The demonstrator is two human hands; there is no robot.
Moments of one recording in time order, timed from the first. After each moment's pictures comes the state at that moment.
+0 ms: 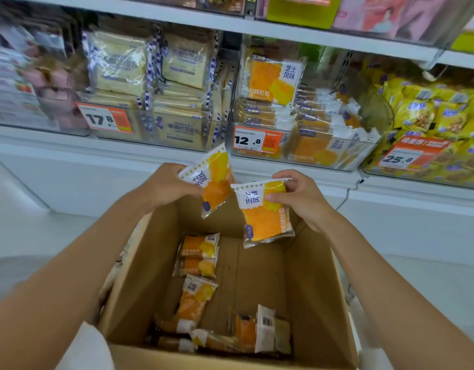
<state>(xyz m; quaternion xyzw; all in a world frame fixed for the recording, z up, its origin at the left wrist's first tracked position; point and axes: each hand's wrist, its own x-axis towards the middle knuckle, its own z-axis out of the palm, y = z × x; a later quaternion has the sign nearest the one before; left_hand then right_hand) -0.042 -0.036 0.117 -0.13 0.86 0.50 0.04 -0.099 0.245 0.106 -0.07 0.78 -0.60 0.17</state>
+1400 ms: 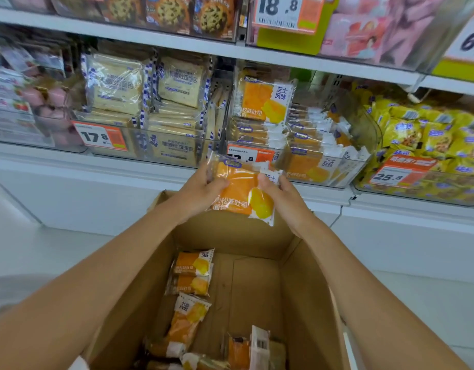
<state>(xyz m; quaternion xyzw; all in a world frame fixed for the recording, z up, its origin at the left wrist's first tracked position) -0.066 0.026 0.135 -0.05 0.77 0.64 0.04 -0.108 0.221 0.125 -0.10 0.77 -0.61 0.15</state>
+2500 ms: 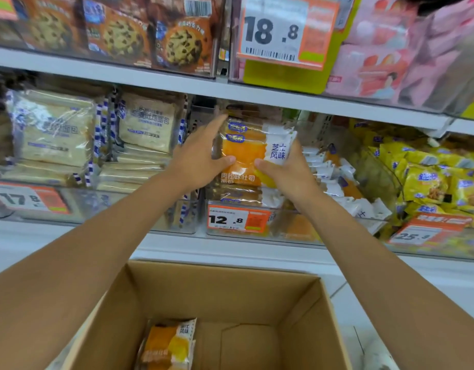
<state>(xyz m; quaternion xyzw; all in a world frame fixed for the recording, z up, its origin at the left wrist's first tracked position) -0.254 -0.001 0.180 0.06 0.93 0.32 -0.18 -0.273 0.195 0.180 -0.09 0.84 -0.54 -0.05</state>
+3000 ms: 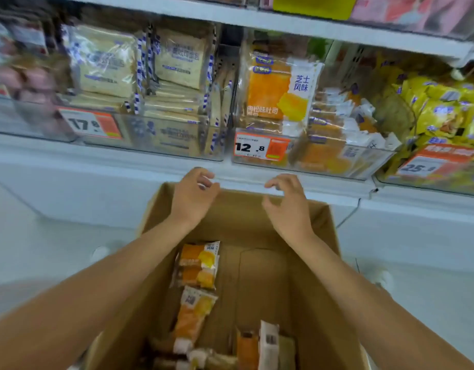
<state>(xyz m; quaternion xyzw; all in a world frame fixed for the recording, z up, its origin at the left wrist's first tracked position) -0.091 0.004 0.059 -0.15 0.85 0.49 -0.14 -0.121 0.209 0.060 -0.17 0.89 -0.40 -0.12</state>
